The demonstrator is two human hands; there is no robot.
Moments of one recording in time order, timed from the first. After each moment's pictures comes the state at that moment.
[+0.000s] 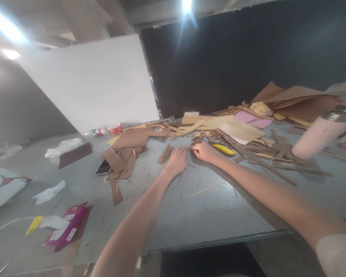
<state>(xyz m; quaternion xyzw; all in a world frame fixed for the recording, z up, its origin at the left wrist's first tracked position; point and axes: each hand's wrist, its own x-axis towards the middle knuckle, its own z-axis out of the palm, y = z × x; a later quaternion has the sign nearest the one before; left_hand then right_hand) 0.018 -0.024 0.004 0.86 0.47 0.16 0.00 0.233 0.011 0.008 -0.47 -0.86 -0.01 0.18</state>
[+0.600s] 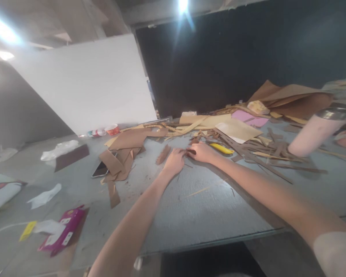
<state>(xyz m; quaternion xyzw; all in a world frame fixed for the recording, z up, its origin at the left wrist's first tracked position) 0.015 -0.021 0.004 0.87 0.45 0.22 0.03 0.231 0.004 0.014 -0.44 -0.88 -0.02 0.18</state>
